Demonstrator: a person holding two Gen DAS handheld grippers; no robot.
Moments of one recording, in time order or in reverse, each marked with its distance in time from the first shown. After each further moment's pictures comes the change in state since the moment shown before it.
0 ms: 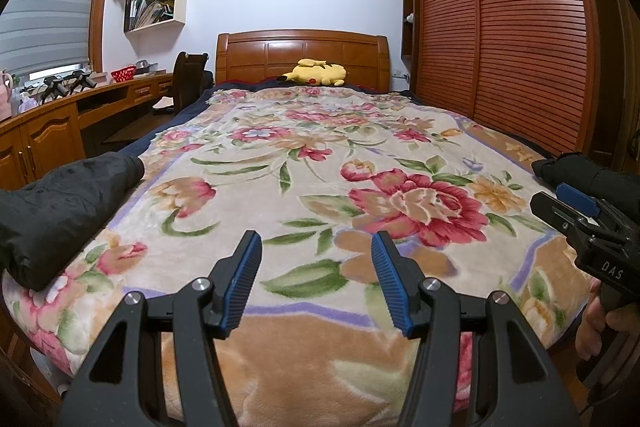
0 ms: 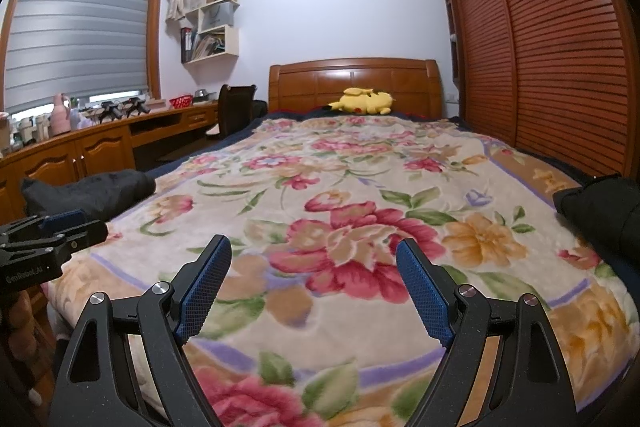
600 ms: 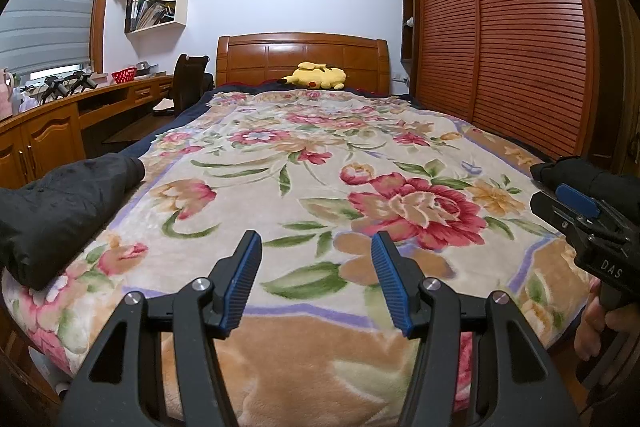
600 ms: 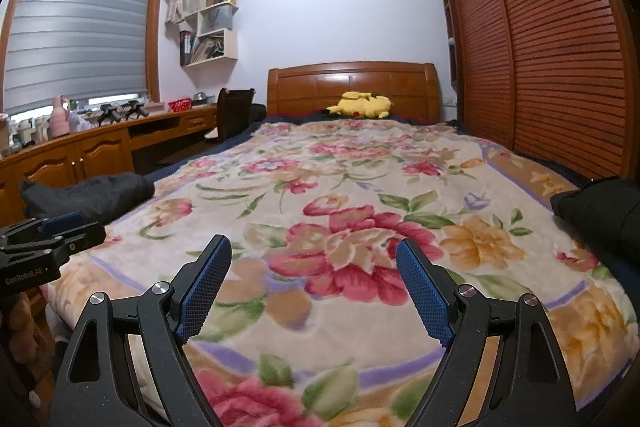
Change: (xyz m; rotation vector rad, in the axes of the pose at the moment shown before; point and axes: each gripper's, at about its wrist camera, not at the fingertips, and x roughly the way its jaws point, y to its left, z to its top) left arm -0.001 0.000 -0.003 -0.007 -0.009 -0.003; right arm -0.002 0.002 0.002 0.002 -0.012 -0.006
